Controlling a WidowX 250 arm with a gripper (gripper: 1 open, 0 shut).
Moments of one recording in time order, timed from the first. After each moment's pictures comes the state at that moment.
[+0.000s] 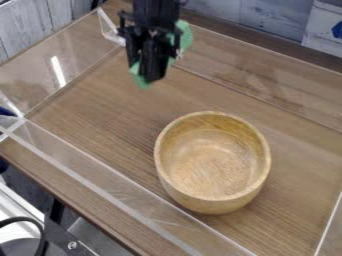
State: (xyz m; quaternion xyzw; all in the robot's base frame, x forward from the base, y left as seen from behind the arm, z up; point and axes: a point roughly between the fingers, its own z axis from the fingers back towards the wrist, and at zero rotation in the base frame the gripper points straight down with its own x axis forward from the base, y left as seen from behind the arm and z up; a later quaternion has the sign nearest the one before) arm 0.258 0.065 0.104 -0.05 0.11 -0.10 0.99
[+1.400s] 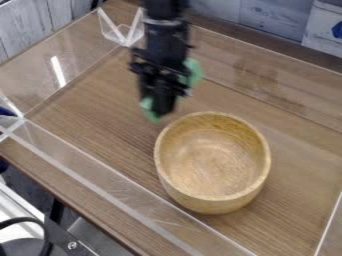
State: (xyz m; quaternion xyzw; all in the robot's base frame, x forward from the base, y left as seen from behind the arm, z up) arm 0.254 0.018 0.074 -0.05 0.13 -0.15 0.98
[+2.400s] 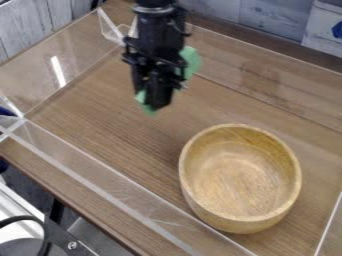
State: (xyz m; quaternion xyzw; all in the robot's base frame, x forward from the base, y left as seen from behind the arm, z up) arm 0.242 0.017 0.095 -0.04 0.09 -0.15 0.98
